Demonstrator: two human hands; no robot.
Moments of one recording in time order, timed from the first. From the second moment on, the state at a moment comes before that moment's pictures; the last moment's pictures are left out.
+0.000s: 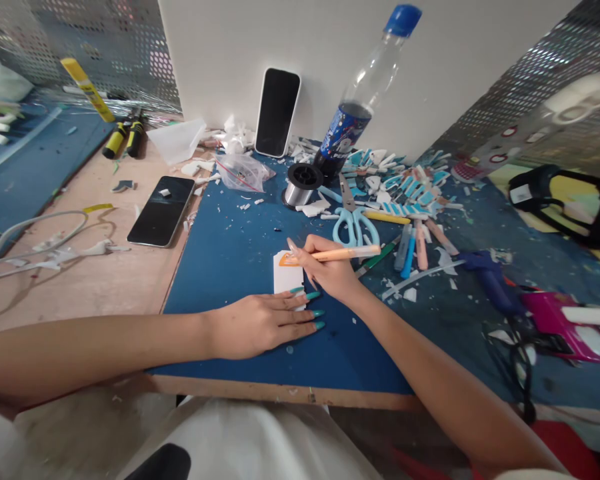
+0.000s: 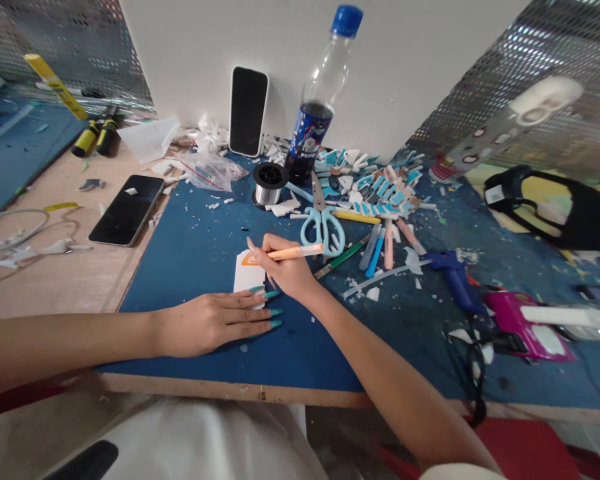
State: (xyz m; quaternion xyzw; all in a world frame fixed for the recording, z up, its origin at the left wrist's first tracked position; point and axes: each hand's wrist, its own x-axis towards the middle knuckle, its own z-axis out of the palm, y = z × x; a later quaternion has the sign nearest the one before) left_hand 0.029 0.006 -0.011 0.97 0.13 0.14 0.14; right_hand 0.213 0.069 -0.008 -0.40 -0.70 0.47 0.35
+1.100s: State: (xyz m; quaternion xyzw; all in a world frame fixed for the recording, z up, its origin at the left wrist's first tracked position) left_hand 0.029 0.008 -0.011 0.97 0.13 0.14 0.13; right_hand 0.212 0.069 -0.005 -0.41 -0.68 0.48 0.37
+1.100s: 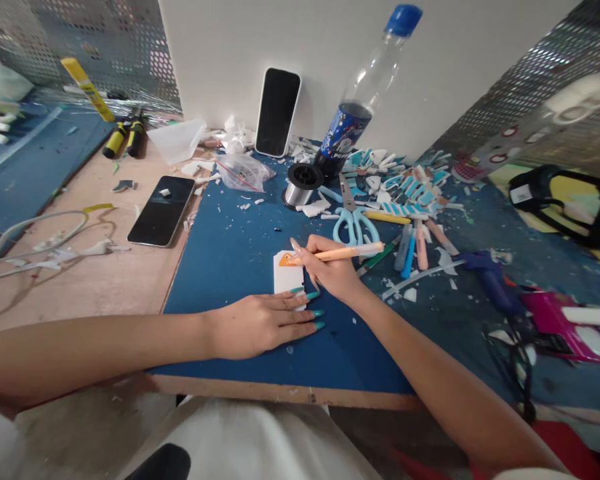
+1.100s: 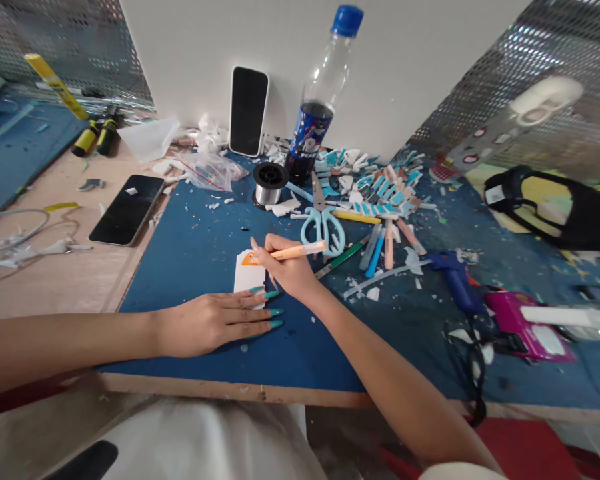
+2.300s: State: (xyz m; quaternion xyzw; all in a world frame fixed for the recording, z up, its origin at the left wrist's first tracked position) left_hand 0.029 0.007 -0.010 0.97 0.13 0.15 0.13; right_hand 0.218 0.069 -0.008 -0.41 -0.68 0.49 0.36
